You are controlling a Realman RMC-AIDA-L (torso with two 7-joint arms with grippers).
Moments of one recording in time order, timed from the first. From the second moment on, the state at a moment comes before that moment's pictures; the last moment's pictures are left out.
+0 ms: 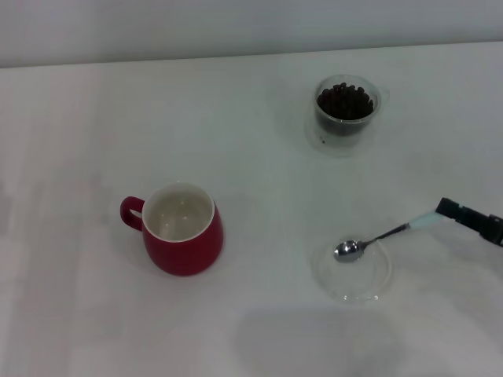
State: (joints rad) left arm -0.24 -2.08 2.62 0.22 -1.28 1.46 -0.28; right arm 0.28 1.91 -2.53 0.14 0.31 -1.57 1.43
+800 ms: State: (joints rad) left arm -0.26 -2.08 2.61 0.22 -1.28 1.46 -0.28; right arm 0.32 1.85 -2.54 0.22 0.31 -1.72 1.50
